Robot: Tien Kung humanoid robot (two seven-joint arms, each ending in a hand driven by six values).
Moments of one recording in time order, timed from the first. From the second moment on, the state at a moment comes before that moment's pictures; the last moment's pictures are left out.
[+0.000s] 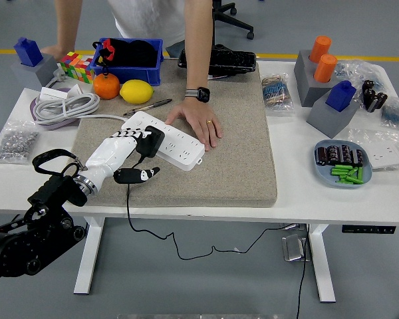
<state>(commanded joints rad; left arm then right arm) -0.51 0.33 -0.61 -1.03 1.78 0.39 -0.02 0.12 -0.29 1.57 0.24 -1.35 -0.09 0.04</state>
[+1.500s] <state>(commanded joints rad) -0.55 0.27 -0.73 -1.01 1.76 0.51 -0.09 0.11 -0.29 1.58 0.24 -1.36 -0.09 0.04</state>
